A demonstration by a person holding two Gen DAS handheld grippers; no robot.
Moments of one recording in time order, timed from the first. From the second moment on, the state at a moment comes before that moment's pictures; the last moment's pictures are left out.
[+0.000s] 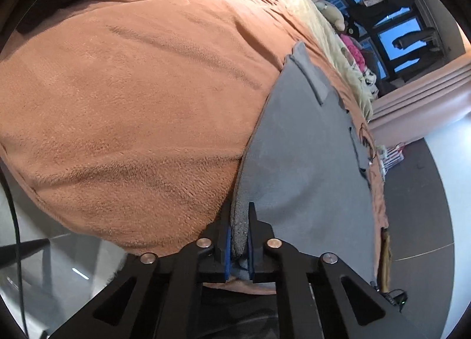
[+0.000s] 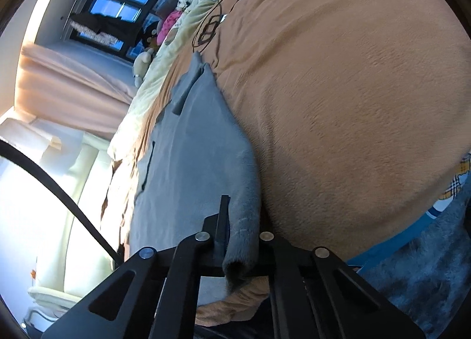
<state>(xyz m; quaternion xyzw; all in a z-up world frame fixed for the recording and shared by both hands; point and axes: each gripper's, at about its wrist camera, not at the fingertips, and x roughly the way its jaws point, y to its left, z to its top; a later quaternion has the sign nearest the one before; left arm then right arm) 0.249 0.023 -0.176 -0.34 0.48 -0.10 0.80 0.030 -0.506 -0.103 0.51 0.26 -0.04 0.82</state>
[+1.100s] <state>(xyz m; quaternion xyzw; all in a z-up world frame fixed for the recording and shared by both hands) 0.154 0.077 -0.036 -0.38 0.32 -0.16 0.85 -0.068 -0.472 -0.024 0.45 0.16 0.03 0.88</state>
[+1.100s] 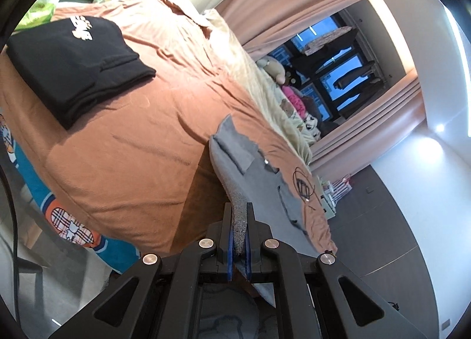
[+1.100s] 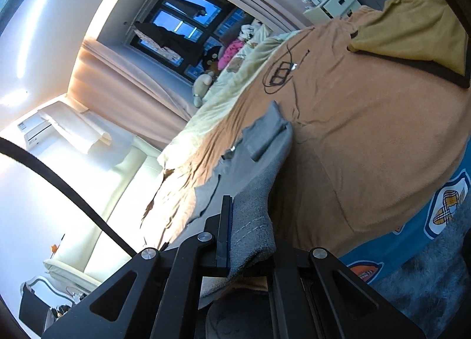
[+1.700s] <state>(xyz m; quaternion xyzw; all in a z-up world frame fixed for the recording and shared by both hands) 0.057 0.116 -0.013 -0.40 0.27 -0.18 0.86 -0.122 -0.471 -0.033 0.44 0.14 0.05 0.89</state>
